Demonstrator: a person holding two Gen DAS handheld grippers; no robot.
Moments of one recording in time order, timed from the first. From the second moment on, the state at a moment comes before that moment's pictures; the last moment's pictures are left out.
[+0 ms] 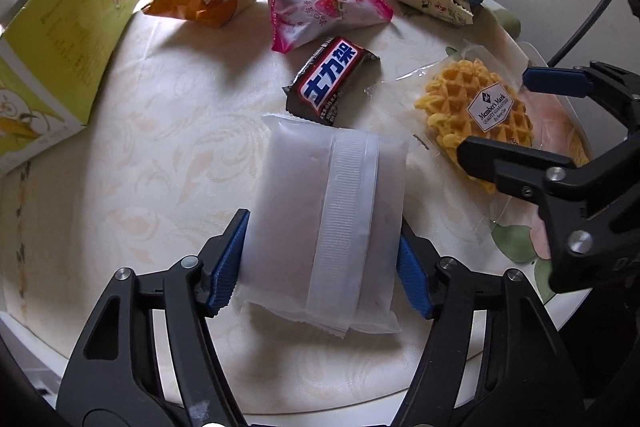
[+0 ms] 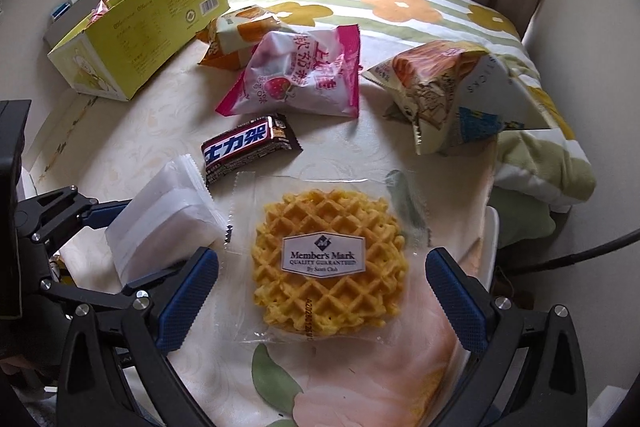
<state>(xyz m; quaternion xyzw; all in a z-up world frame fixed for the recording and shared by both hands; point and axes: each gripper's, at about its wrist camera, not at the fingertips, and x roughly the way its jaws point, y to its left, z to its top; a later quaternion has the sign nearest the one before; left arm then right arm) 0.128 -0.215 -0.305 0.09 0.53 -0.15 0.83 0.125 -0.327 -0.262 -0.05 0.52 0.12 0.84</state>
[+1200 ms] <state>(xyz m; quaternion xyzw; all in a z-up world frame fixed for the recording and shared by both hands) 0.146 -0.188 -0.302 0.06 0.54 -0.13 0.83 0.131 -0.310 -0.279 -0.07 0.54 0.13 0.83</state>
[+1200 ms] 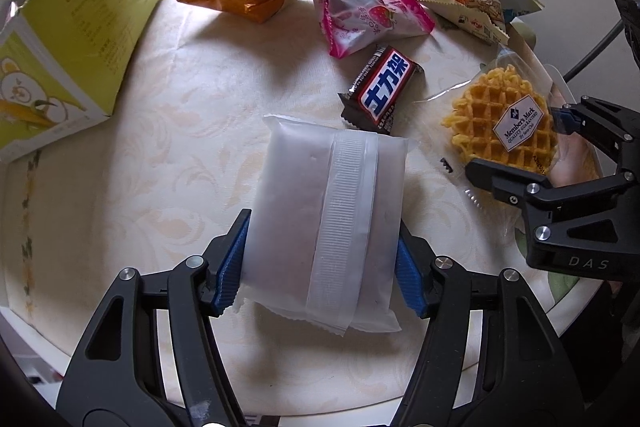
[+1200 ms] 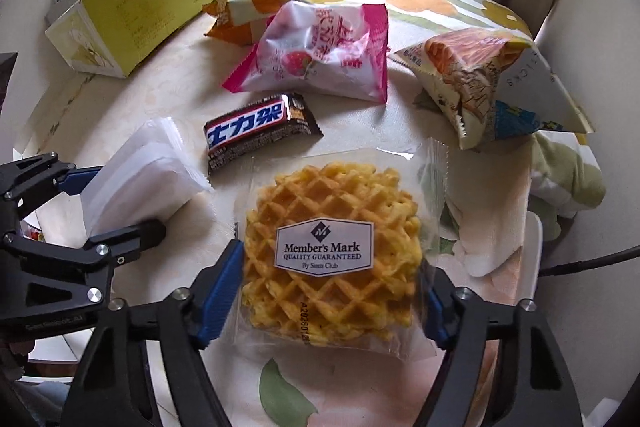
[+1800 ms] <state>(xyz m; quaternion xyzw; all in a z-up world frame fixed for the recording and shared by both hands) 0.147 -0.151 -0.197 0.03 0.48 -0.11 0.87 0.126 -0.312 -0.183 0.00 0.47 0.13 0.87</state>
